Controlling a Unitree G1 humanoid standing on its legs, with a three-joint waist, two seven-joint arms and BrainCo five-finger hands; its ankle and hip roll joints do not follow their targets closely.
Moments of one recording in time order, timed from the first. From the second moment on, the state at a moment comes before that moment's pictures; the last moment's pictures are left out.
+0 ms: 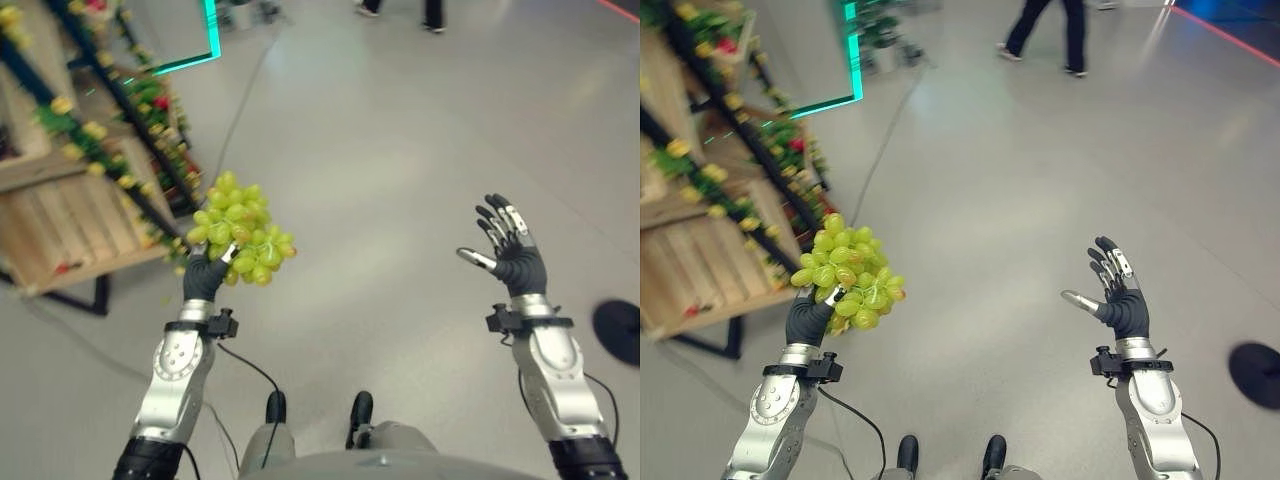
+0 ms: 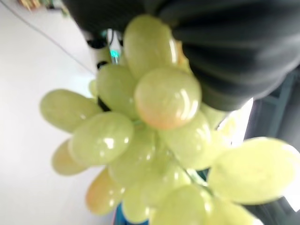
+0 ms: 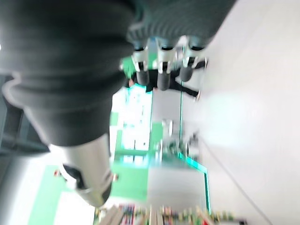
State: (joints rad) left arm 0.08 0.38 -0.08 -0.05 -0.38 -0.30 0.07; right arm 0.08 -0.39 -0.04 -0.10 0.35 -0.29 -0.01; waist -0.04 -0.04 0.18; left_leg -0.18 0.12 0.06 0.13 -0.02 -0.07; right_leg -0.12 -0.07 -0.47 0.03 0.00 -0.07
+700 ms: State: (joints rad) left arm 0.15 0.41 0.01 -0.03 -0.35 -0.30 0.11; right arm 0.12 -0.31 -0.07 -0.06 0.28 -0.28 -0.04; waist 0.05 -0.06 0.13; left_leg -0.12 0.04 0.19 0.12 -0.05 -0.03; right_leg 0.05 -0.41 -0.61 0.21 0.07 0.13
